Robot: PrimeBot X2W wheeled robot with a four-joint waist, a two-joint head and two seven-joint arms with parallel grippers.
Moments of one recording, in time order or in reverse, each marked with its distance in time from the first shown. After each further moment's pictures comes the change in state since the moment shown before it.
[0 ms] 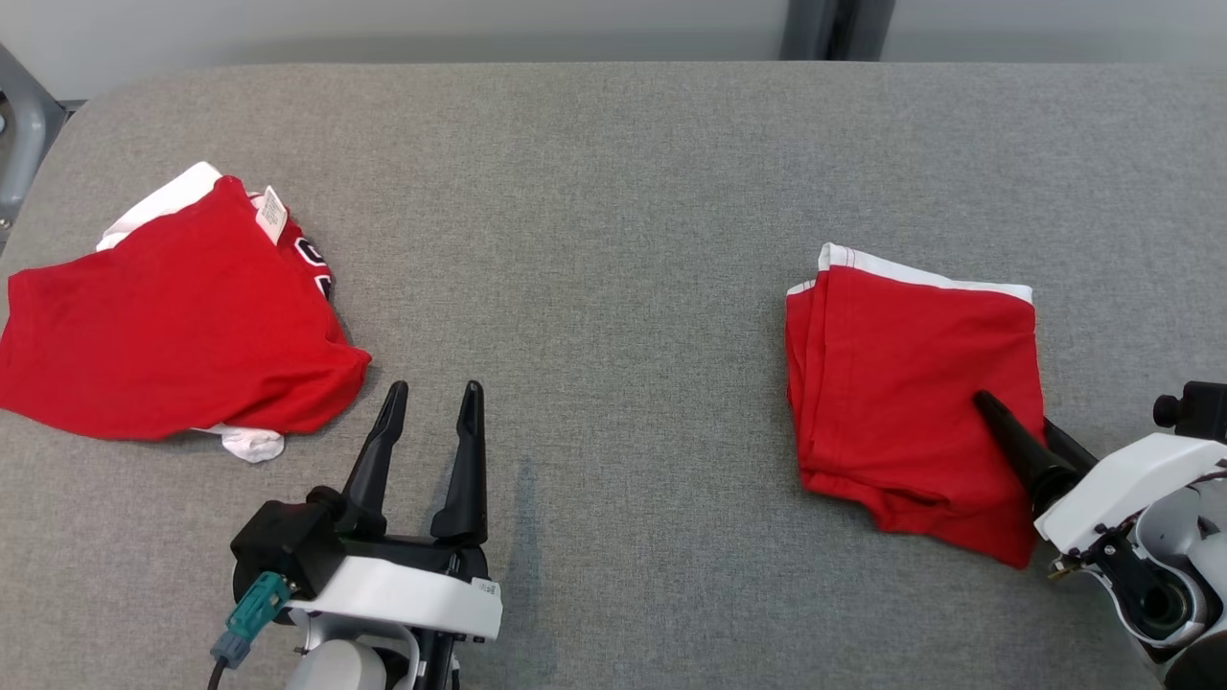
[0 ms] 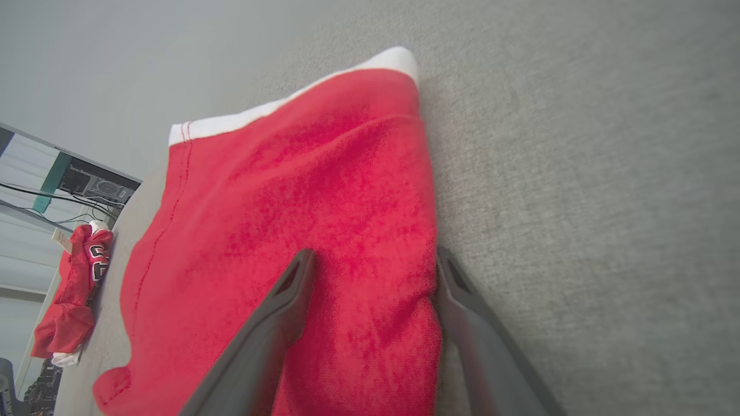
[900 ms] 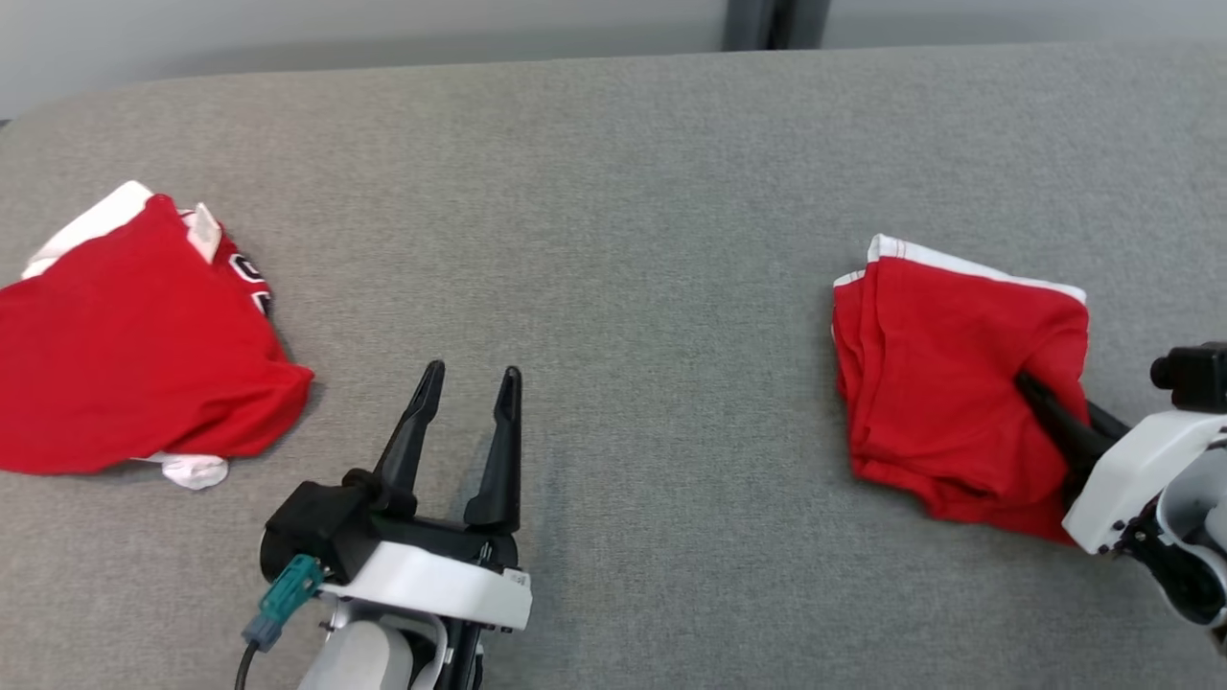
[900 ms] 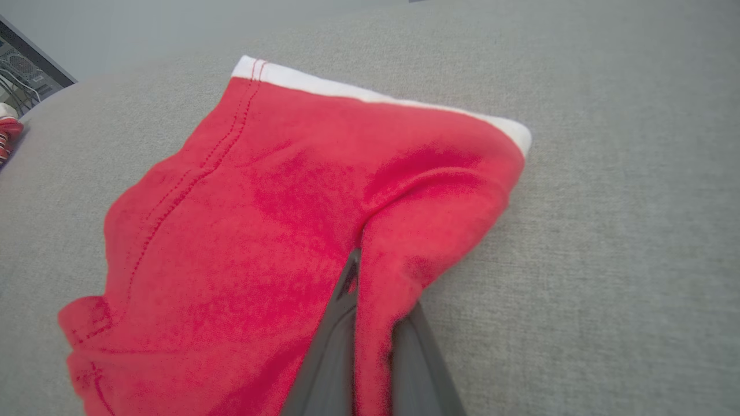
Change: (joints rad) left arm -0.030 0.000 -0.050 -0.009 0.016 -0.002 0.000; right arm -0.179 -0.188 0.399 0.021 -0.073 0.000 -0.164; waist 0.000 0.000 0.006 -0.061
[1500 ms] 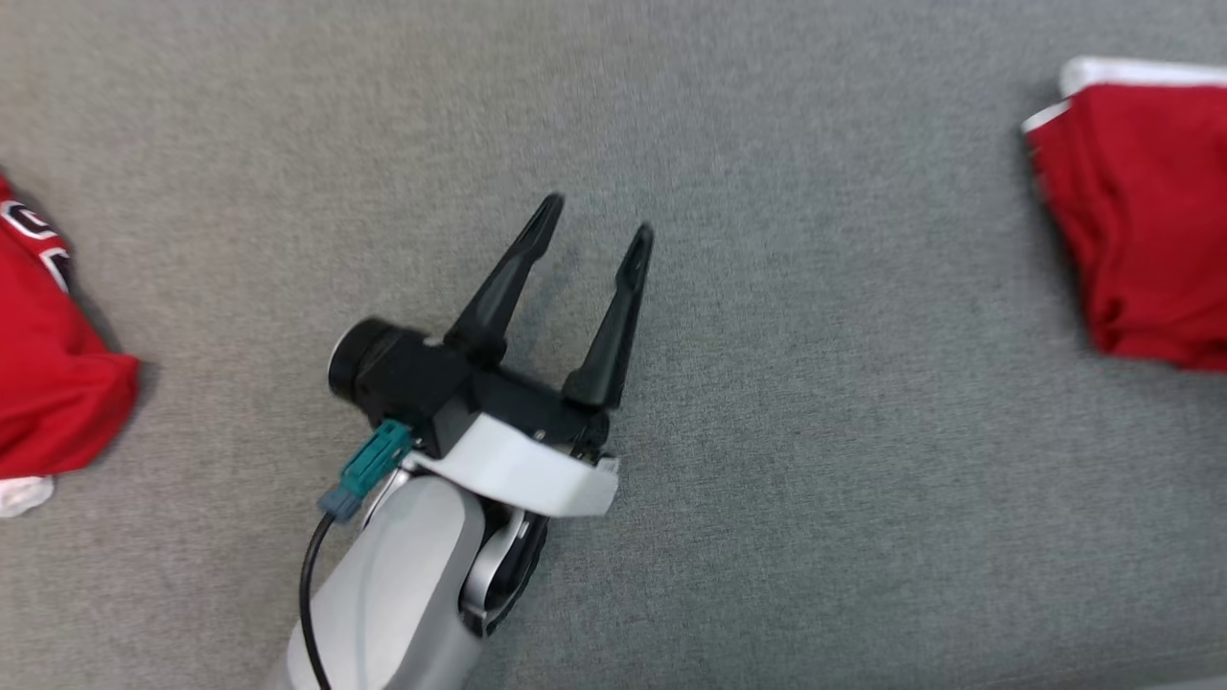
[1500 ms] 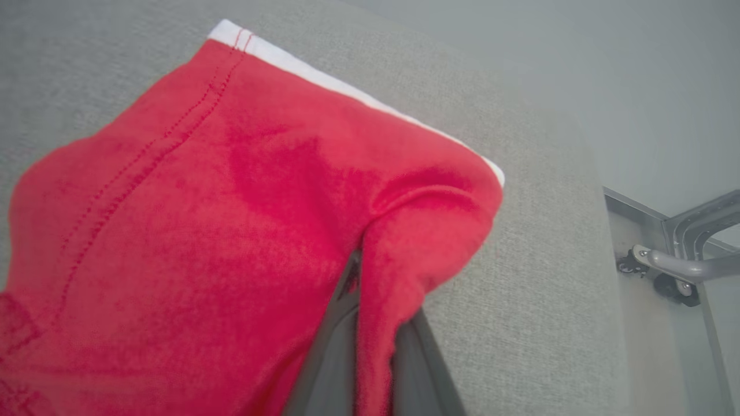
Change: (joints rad) left arm -0.289 0.000 -0.161 0.020 0.044 -0.030 0.000; right arm -0.341 -0.339 0.243 -0.023 -0.141 0.000 -0.096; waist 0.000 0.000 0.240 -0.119
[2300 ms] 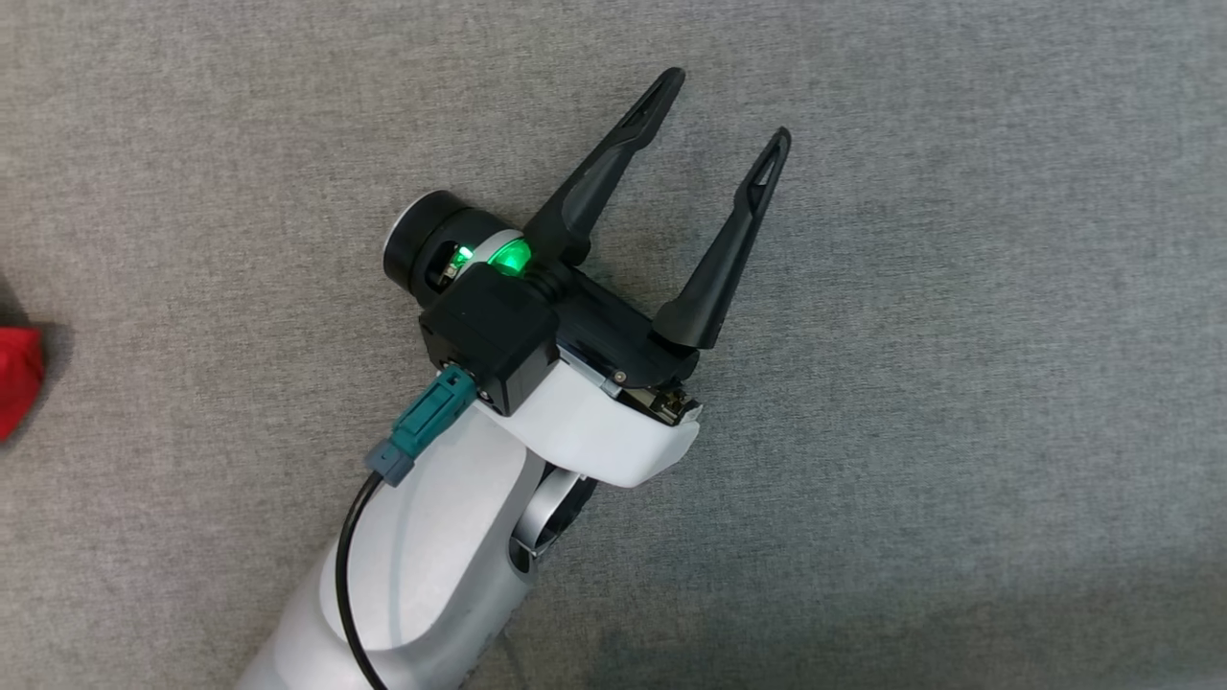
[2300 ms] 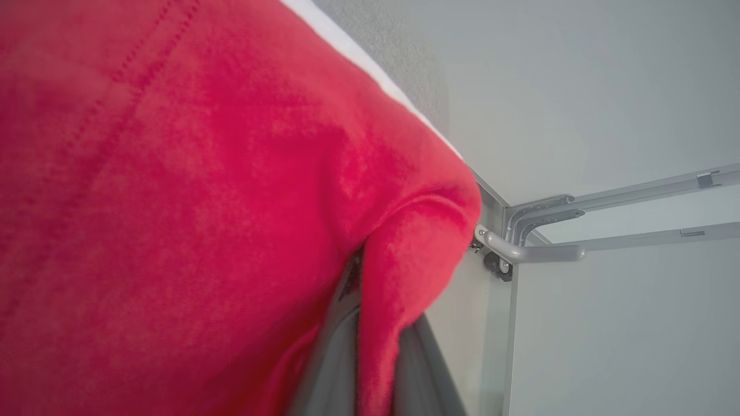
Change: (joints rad) left arm -0.208 -0.008 -0.114 -0.037 0.018 0.010 -0.007; right arm -0.244 -0.235 0.001 0.220 -0.237 0.000 -0.029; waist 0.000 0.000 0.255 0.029
